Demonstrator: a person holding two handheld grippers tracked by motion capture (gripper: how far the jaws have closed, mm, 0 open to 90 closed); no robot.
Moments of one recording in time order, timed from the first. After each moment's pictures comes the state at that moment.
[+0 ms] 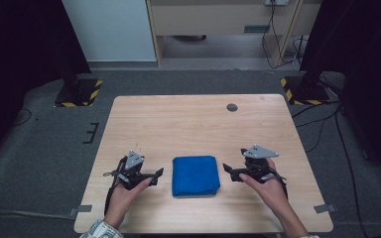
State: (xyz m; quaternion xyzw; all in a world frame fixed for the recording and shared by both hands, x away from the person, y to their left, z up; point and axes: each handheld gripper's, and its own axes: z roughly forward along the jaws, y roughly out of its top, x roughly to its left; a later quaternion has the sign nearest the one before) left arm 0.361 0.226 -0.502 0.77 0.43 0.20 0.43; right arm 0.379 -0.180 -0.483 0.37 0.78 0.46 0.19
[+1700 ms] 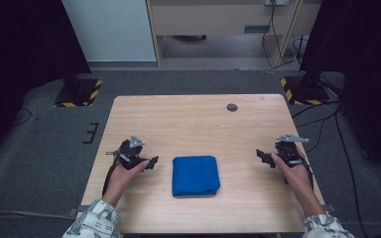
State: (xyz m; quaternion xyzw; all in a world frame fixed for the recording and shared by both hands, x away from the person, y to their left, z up) left arm 0.431 0.239 -0.512 0.80 0.45 0.19 0.34; right arm 0.441 -0.286 -0.513 0.51 0.74 0.39 0.20
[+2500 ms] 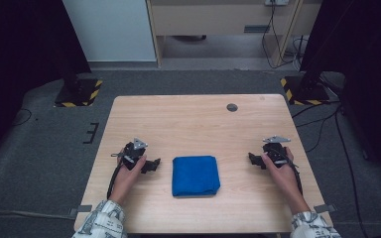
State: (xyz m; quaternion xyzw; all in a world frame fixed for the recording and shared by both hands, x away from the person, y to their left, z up) left arm 0.437 0.237 -0.538 0.80 0.46 0.19 0.33; right arm 0.452 -0.256 -0.540 0.52 0.76 0.32 0.22
